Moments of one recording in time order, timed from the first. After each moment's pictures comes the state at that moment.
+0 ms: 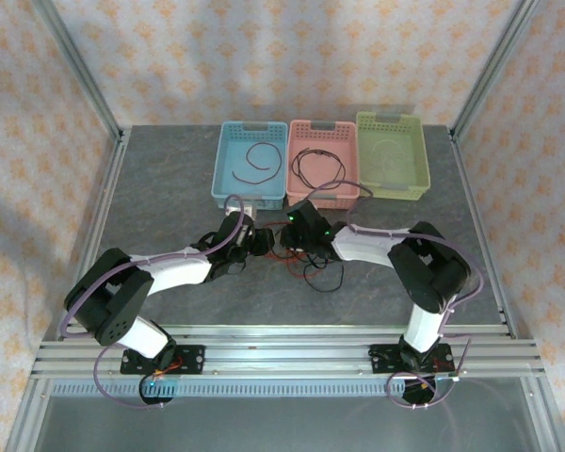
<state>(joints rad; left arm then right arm) -0.59 1.51 0.63 0.20 -0.02 -0.70 0.75 1.77 0.98 -0.09 0.02 0.77</state>
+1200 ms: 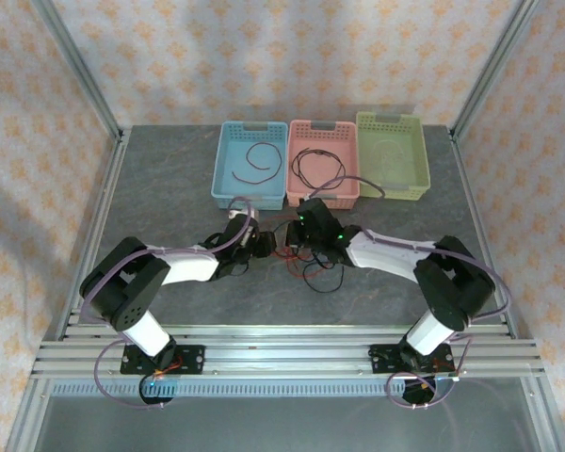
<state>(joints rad) -0.59 1.62 0.65 0.23 -0.03 -0.73 0.75 1.58 0.89 -0.03 0.02 0.71</state>
